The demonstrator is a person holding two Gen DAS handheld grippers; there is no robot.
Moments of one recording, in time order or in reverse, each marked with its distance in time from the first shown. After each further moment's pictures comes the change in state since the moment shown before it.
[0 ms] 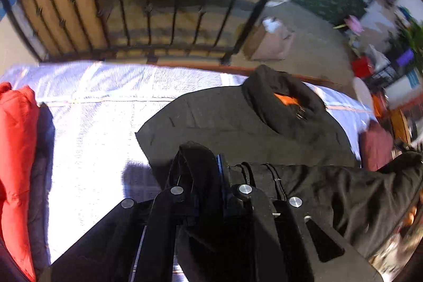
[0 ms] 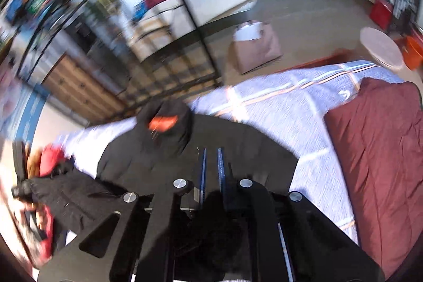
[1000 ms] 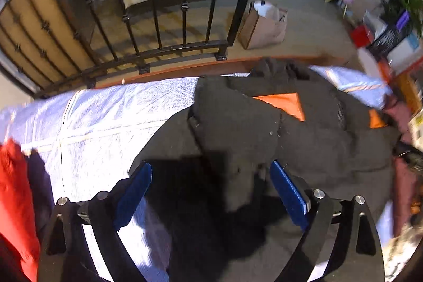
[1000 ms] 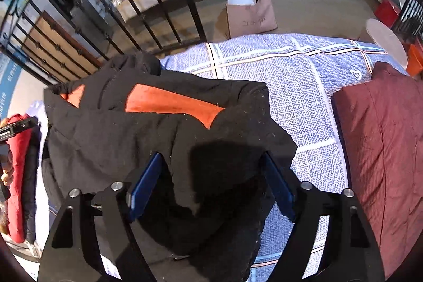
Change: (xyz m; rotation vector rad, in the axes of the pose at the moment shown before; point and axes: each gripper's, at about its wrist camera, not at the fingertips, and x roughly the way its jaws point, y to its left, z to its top) left arm 0.058 -0.022 0.020 0.254 -0.008 0.084; right arm 0.077 -0.006 -0.045 -0.162 0.185 -0.074
